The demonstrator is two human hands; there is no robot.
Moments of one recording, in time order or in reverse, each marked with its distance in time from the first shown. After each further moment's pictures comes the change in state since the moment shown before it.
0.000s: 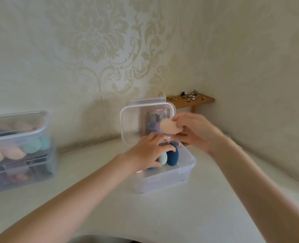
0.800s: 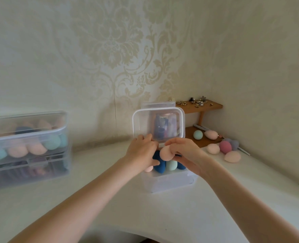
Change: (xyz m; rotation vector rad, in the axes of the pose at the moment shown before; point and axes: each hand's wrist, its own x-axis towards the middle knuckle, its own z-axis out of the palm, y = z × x) left_hand -0.026 -0.006 -0.015 0.056 0.038 -0.400; right_hand 0.003 0.051 0.025 -0.256 -0.063 0.106
